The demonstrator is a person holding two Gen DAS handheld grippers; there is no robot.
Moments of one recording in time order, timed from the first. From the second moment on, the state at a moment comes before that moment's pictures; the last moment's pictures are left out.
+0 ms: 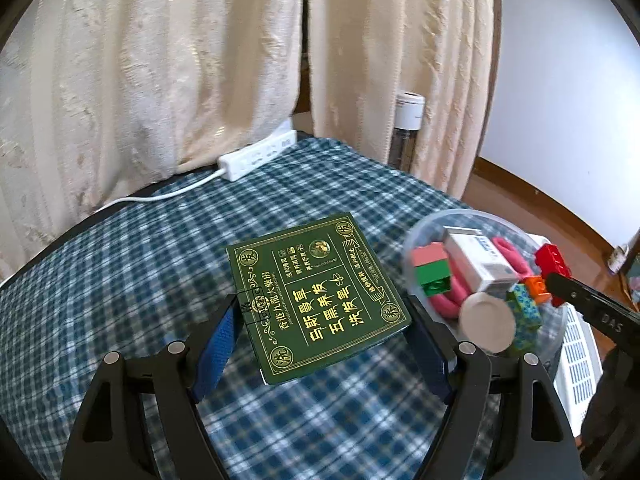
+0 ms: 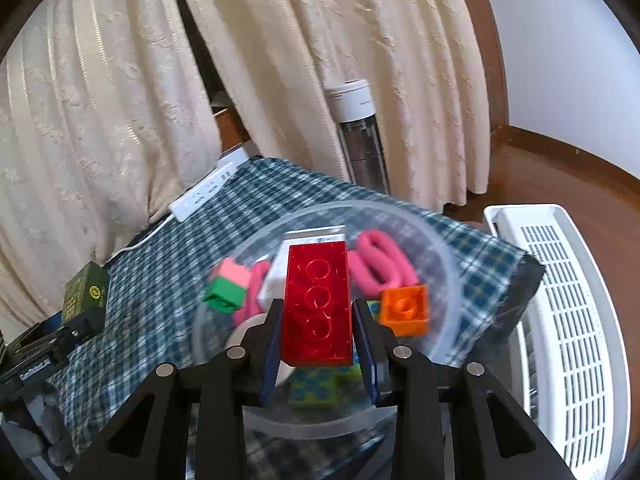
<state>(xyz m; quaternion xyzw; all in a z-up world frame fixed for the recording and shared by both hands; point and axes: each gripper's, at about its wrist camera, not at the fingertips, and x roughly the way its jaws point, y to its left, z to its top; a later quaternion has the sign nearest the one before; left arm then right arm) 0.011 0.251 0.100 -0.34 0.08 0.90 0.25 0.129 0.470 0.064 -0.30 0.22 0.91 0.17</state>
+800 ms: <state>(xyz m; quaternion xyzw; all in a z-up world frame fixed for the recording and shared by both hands) 0.019 0.312 0.097 -0.35 0.10 0.88 0.29 0.087 0.509 0.054 -0.31 0.20 0.92 0.16</state>
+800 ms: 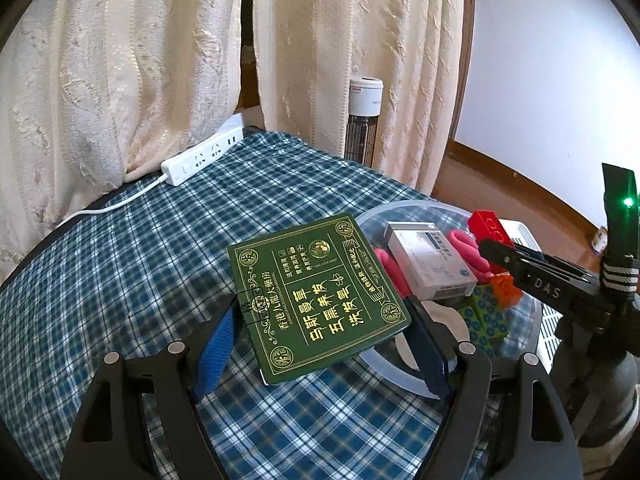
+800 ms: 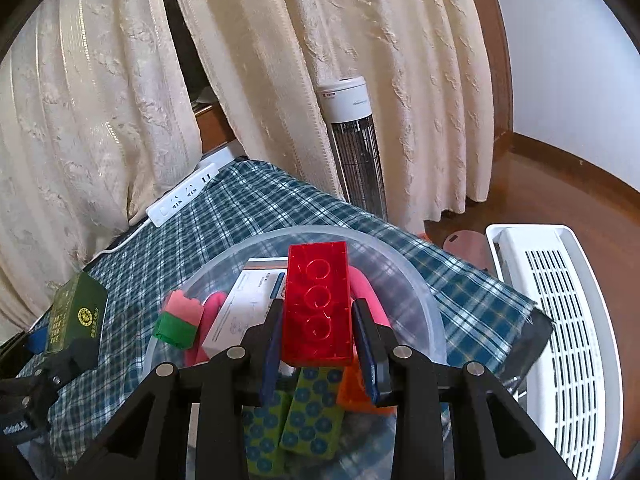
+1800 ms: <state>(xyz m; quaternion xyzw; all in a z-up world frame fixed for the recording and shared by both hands) 0.040 0.372 0.087 -0.37 0.12 0.84 0.37 0.124 0.528 0.058 -0.28 0.22 0.92 0.18</state>
